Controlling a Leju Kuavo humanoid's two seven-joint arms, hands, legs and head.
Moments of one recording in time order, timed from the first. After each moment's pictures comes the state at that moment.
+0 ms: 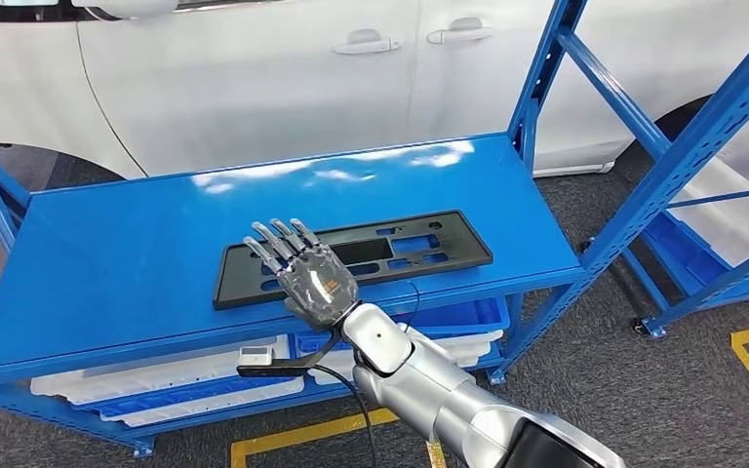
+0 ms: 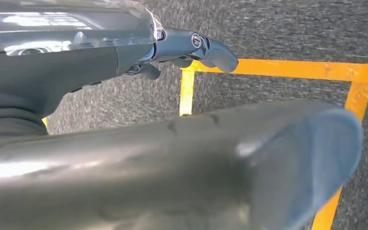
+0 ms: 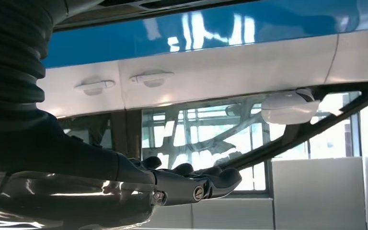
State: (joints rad) left arm -0.09 -0.08 1.23 -0.23 -0.93 0.05 -0.18; right arm -0.70 0.19 0.87 -0.70 1.21 -0.68 -0.02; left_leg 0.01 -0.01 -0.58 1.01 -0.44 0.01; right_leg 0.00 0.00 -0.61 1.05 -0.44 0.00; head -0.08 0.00
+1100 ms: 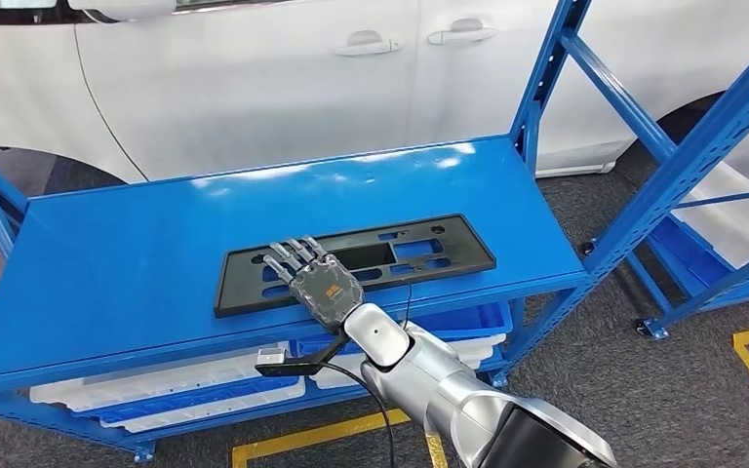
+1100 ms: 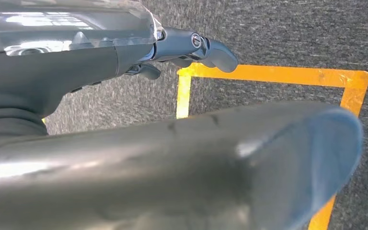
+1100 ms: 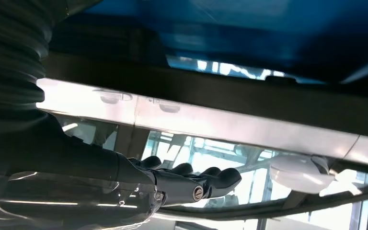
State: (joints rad) left arm -0.08 -0.07 1.23 -0.22 -0.93 0.05 -0.18; right arm -0.76 0.25 0.85 -0.43 1.35 -0.59 0.01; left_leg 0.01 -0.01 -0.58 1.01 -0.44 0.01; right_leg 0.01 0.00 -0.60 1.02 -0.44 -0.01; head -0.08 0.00
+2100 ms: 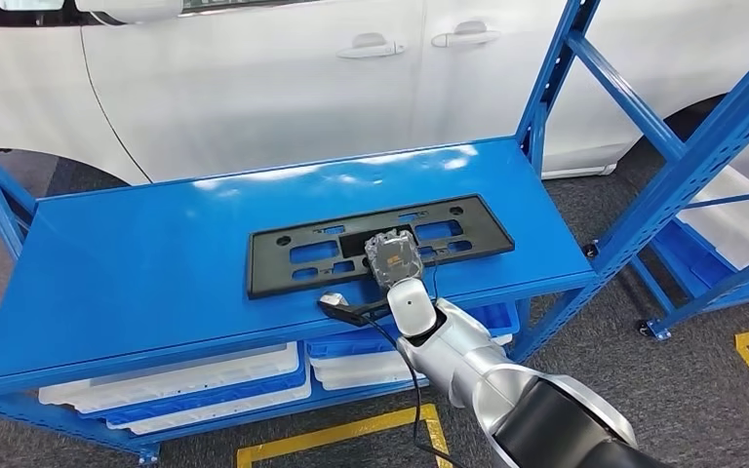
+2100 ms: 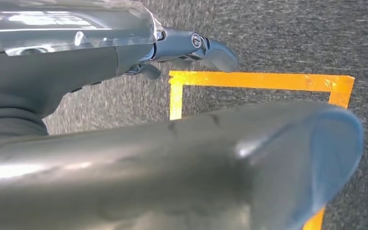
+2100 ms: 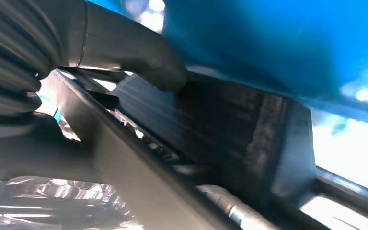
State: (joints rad) left arm -0.08 -0.06 1.23 -0.22 -0.96 0.04 -0.21; right arm -0.84 0.18 0.72 -0.30 1.51 -0.39 0.39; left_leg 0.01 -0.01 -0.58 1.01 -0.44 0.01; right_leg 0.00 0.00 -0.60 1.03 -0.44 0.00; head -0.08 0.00
